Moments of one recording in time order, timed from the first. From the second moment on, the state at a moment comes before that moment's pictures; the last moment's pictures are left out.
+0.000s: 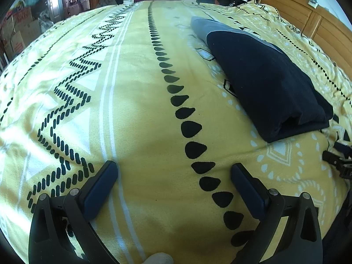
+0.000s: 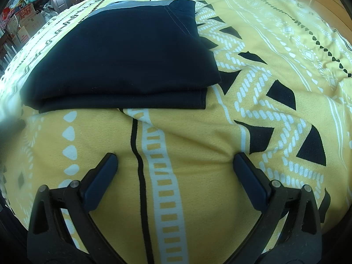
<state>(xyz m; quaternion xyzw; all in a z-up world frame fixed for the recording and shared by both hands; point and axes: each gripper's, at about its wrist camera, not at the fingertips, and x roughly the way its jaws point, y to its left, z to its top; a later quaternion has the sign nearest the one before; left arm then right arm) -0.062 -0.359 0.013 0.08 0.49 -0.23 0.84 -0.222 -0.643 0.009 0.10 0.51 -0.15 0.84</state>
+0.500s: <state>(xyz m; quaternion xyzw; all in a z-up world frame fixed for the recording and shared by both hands) -0.052 -0.378 0.054 0.07 0.49 -0.21 0.85 -0.218 -0.641 0.057 0.09 0.49 -0.14 0.85</state>
